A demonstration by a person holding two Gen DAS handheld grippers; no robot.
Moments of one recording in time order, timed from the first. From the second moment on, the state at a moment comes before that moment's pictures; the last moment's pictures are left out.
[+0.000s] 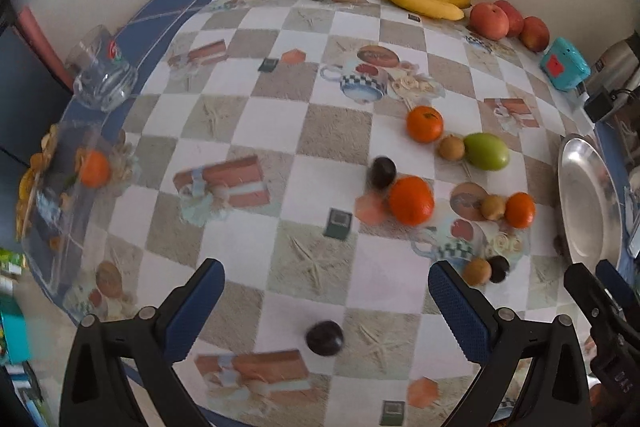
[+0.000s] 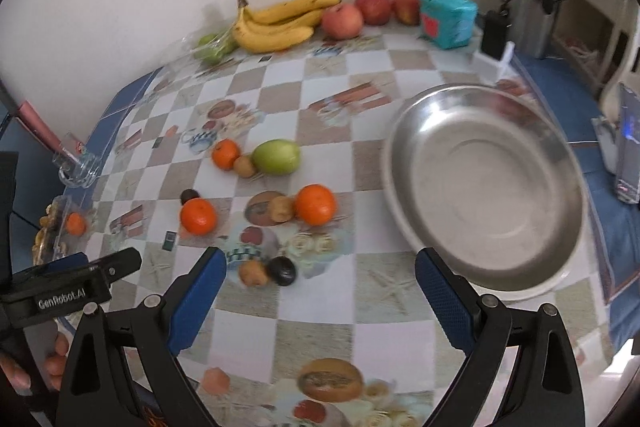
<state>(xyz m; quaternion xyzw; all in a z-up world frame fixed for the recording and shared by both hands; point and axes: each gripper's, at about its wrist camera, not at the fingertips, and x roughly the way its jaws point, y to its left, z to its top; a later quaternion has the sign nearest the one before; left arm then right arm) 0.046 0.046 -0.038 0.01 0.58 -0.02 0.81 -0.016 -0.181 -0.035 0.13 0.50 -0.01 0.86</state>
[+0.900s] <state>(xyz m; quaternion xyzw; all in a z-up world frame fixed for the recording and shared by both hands) 0.024 0.057 -0.098 0.01 0.65 -0.15 0.75 0.017 -0.164 -0.090 0.16 0.57 0.04 0.81</state>
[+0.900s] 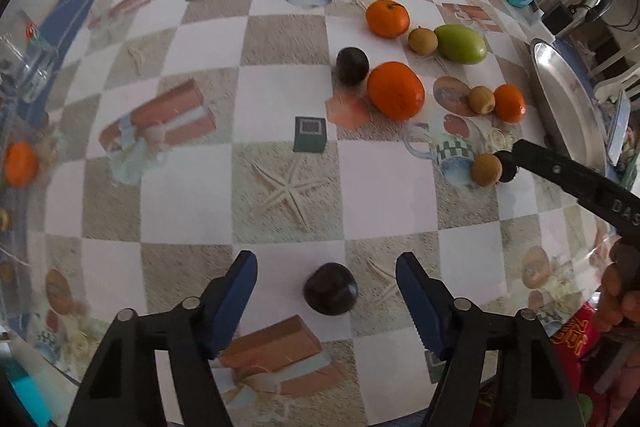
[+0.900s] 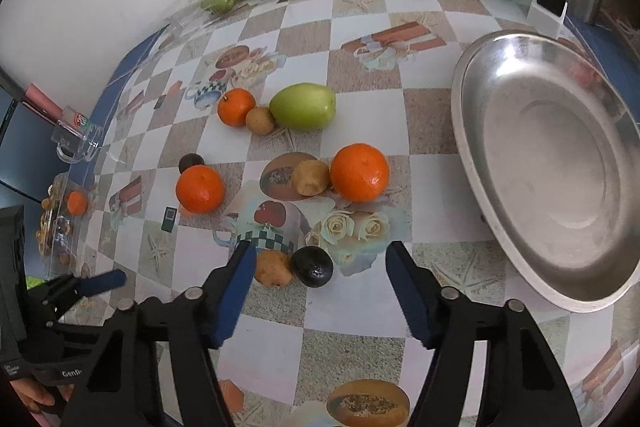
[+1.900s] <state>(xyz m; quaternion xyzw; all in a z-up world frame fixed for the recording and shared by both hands) 0.022 0.067 -0.105 -0.01 0.67 -0.15 0.72 0.019 -0.169 -0.107 0.22 0.58 0.05 0.78</state>
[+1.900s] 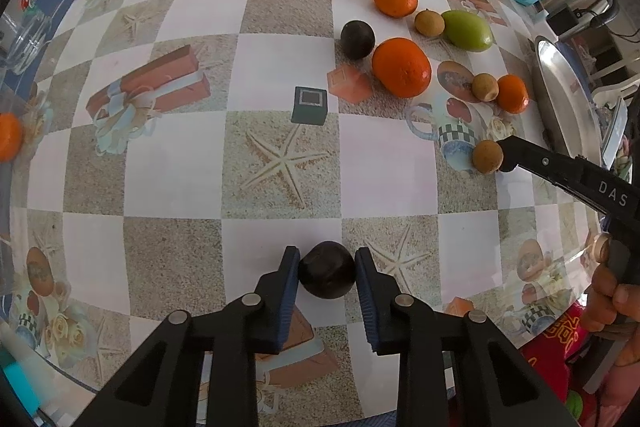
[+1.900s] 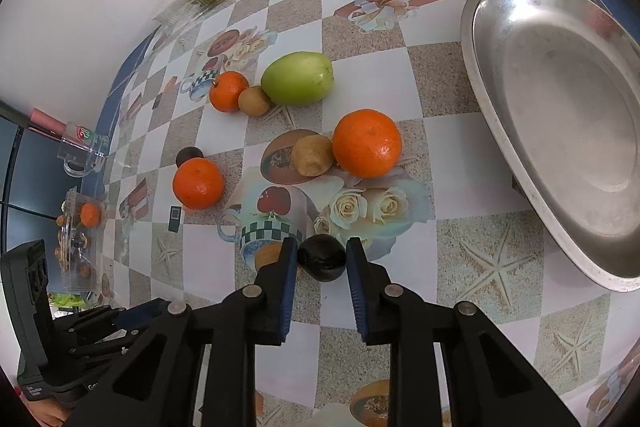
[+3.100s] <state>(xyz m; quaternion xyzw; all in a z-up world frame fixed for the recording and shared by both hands) 0.111 -0.048 -0.017 -0.14 0.59 -0.13 0.78 0.005 -0.275 -0.052 0.26 0.48 -0.09 0.84</state>
